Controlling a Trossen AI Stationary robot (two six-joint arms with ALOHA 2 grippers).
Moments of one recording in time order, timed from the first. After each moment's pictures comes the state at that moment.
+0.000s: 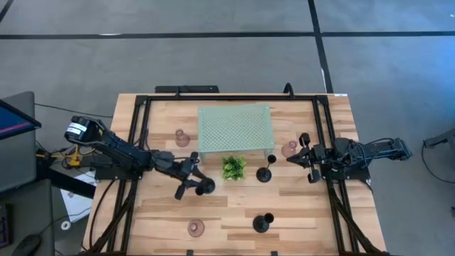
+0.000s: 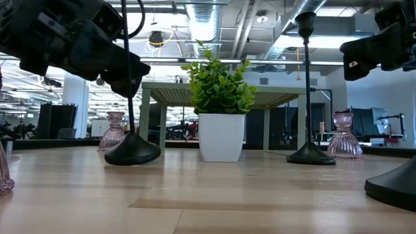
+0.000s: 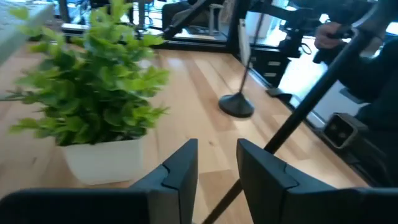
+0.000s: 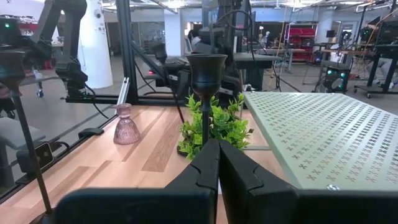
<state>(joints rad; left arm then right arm) -0.25 1.22 0.25 0.94 0.09 -0.09 0.16 0.00 0.02 0.00 0.05 -0.01</state>
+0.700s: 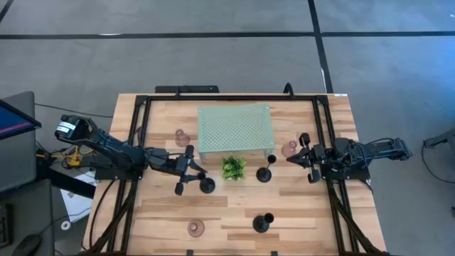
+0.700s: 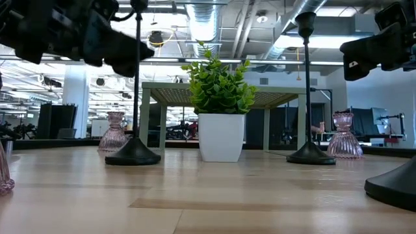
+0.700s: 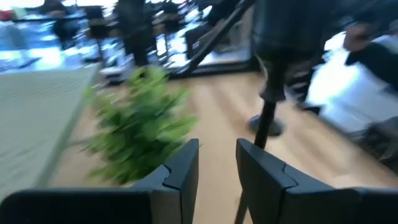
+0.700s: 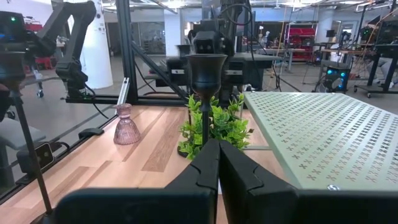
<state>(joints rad) -0.25 1.05 0.25 0.82 -0.07 0.08 0.16 0.00 0.02 0.00 0.05 -0.01</state>
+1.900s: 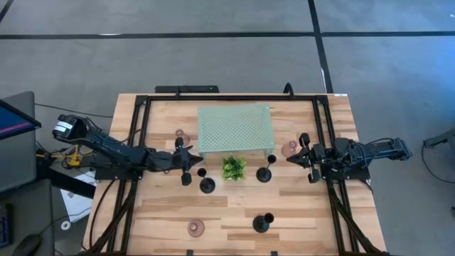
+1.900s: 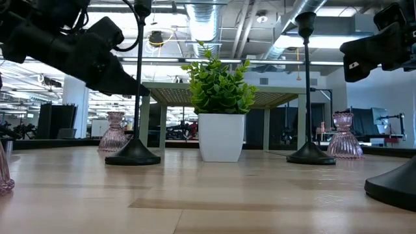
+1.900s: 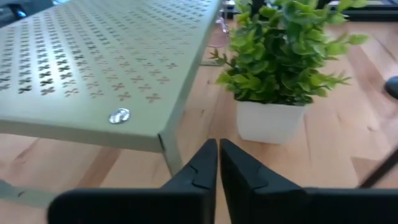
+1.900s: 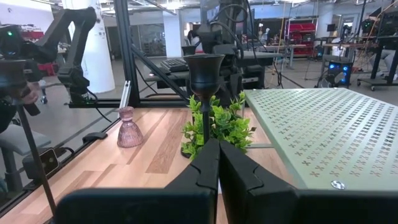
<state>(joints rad) -0.26 1.02 0.25 0.57 -0.49 -0.08 0.16 0.00 0.02 0.00 0.05 0.03</state>
